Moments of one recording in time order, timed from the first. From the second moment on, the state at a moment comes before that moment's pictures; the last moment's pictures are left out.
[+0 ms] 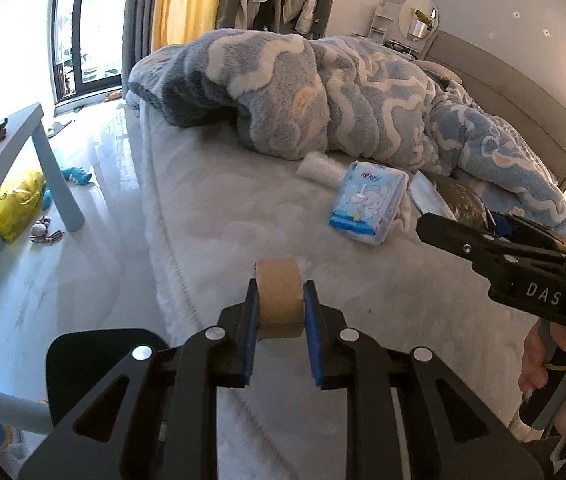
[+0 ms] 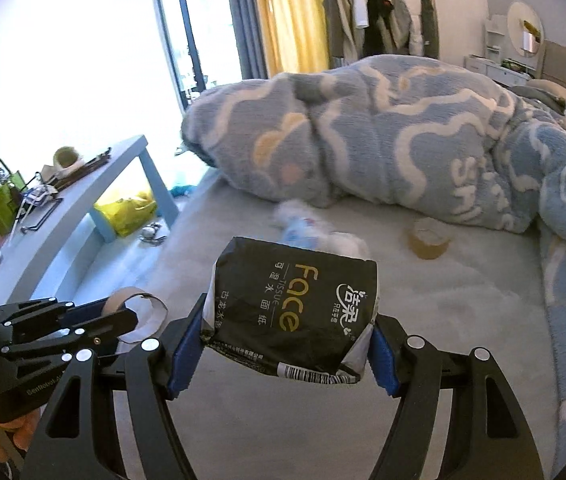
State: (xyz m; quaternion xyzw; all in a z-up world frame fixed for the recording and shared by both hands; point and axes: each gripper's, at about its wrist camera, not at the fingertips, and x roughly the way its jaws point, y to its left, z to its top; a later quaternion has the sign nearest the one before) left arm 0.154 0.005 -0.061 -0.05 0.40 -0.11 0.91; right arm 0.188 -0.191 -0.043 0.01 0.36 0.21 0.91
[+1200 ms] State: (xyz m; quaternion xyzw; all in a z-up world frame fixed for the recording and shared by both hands) left arm 0.110 0.196 -0.120 -0.09 0.52 -0.02 0.85; right arm 0.167 0.031 -0.062 -0.03 0.39 0.36 0.85
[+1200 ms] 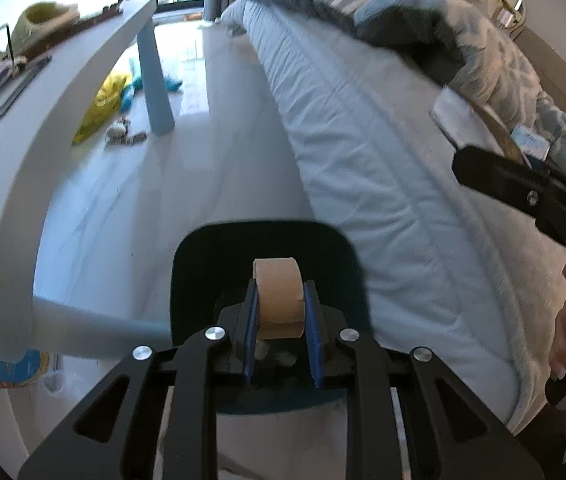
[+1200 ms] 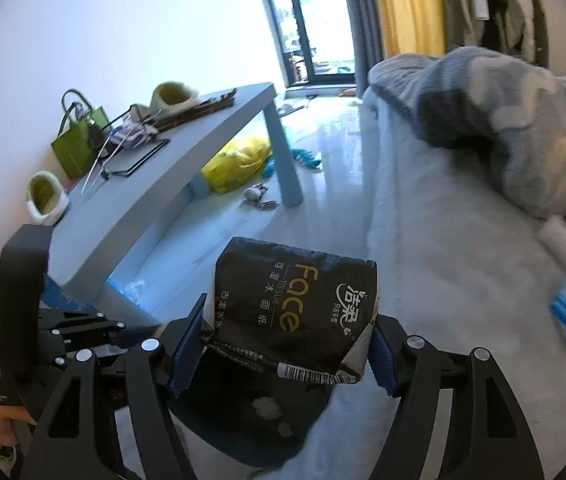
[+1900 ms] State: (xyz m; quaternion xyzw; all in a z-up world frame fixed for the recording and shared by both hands) left arm 0.095 0.218 -0.134 -0.10 0.57 -0.04 0.81; right arm 0.169 0.089 -0.112 -0.08 0.44 0.35 0.82
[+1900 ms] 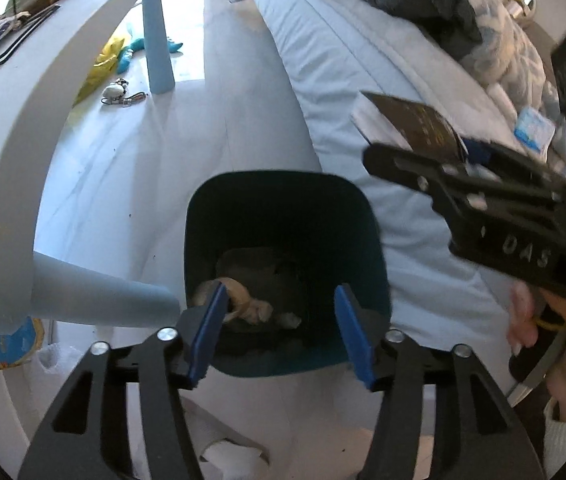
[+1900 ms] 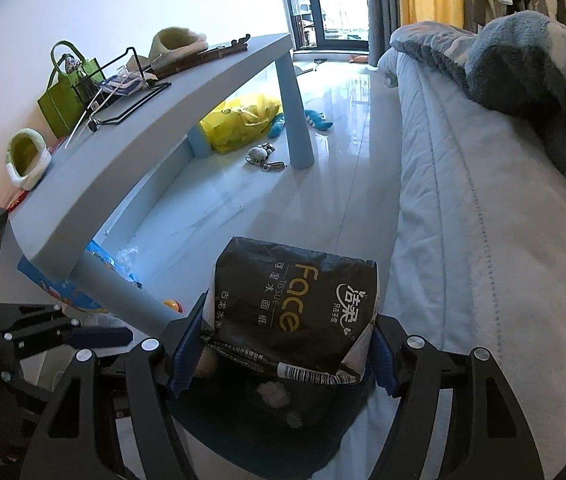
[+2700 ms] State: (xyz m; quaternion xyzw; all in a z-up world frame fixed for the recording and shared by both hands) left arm 0.082 0.234 -0.094 -0.11 0.50 -0.04 0.86; right arm 0.171 0.127 -0.171 -0.13 0.51 0.34 0.78
